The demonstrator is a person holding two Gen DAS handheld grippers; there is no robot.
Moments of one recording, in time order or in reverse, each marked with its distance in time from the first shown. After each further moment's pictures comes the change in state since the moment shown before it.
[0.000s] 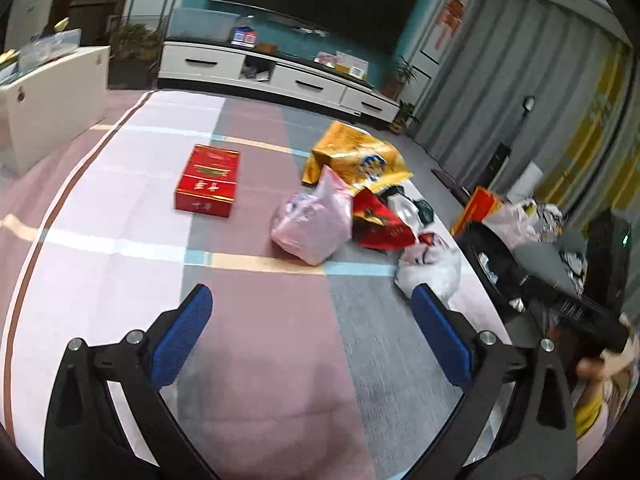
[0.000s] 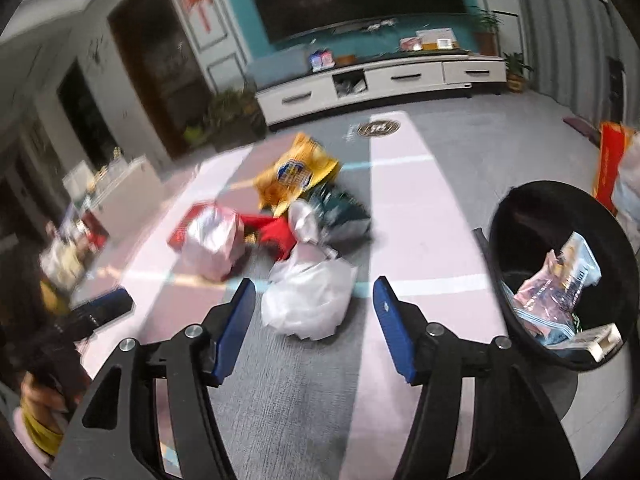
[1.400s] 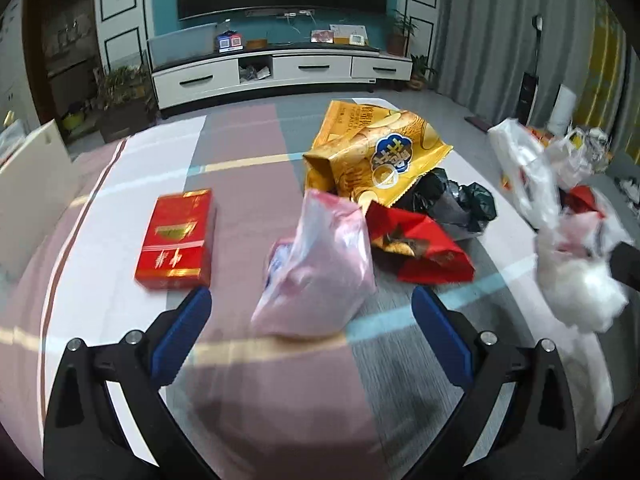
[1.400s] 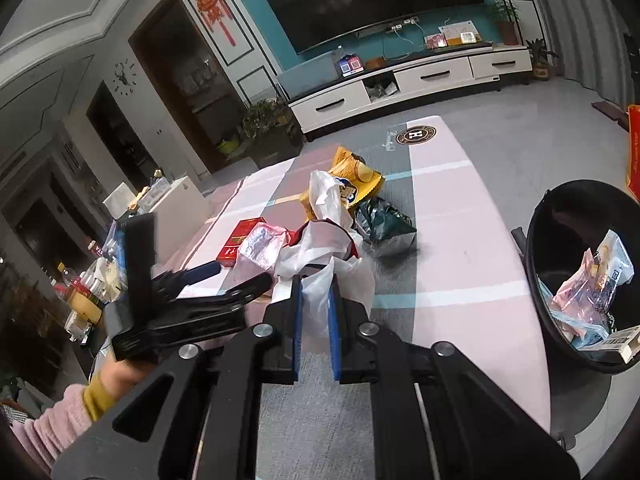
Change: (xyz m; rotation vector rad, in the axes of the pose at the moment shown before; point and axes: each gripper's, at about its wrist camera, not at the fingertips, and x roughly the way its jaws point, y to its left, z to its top) left arm 0.095 -0.053 0.037 0.290 0.073 0.218; right arm -0.020 -0.003 0.012 0.067 -0.046 0.177
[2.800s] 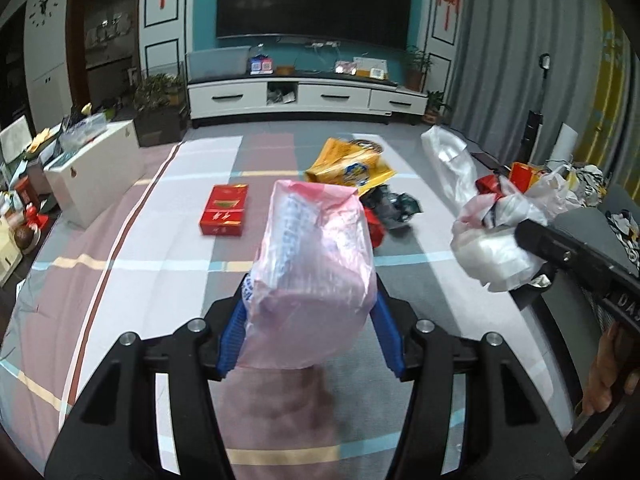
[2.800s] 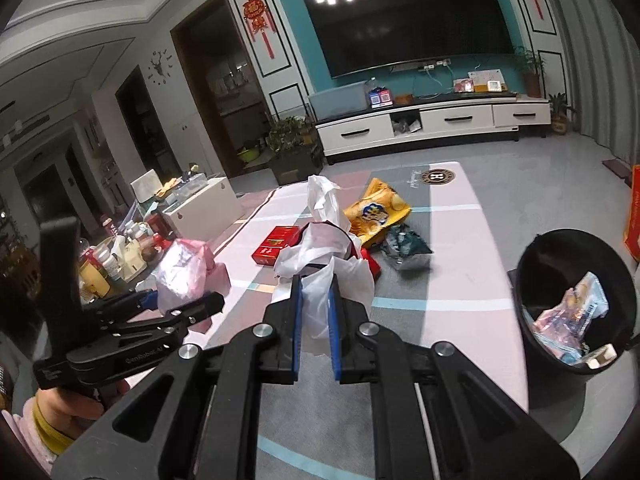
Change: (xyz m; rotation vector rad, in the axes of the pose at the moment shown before) left arm -0.156 -0.029 -0.049 -0.124 -0.101 0.038; right arm -0.060 0.046 -0.019 -0.160 -0.090 0.010
